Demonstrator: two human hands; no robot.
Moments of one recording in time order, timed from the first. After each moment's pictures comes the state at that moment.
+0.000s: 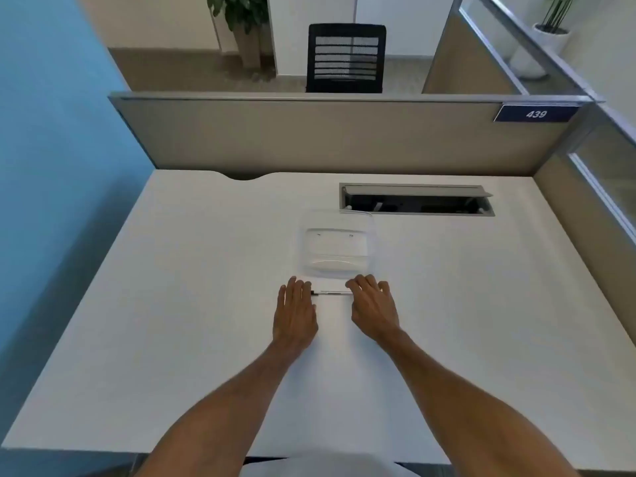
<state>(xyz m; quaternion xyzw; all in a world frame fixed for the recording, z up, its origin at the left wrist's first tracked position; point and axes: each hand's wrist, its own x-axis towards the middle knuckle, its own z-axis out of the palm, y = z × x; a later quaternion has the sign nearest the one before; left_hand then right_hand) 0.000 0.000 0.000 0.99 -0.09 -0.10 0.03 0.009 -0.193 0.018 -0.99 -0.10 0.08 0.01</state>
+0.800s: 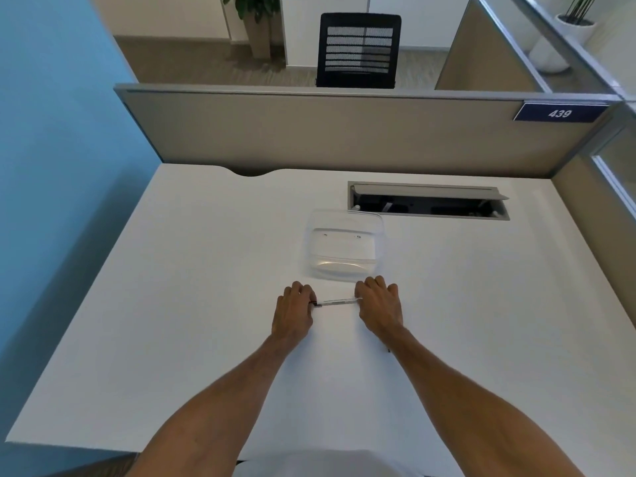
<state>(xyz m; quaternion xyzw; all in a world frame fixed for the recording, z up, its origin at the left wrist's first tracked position) 0.028 0.014 0.001 0.98 -0.05 -0.13 0.17 0.034 -0.199 0.003 -0.99 -0.04 0.10 0.05</state>
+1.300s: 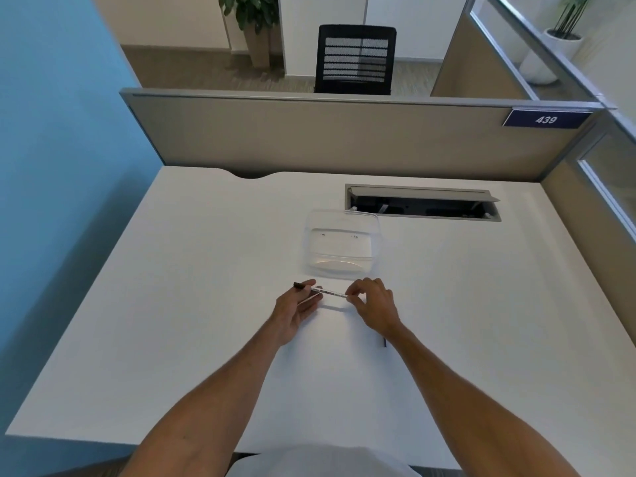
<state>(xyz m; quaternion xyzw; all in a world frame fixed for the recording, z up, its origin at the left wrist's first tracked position) 0.021 0.010 0.024 0.51 0.30 -0.24 0.77 0.017 -0.200 0.016 -0.95 0.02 0.09 0.31</state>
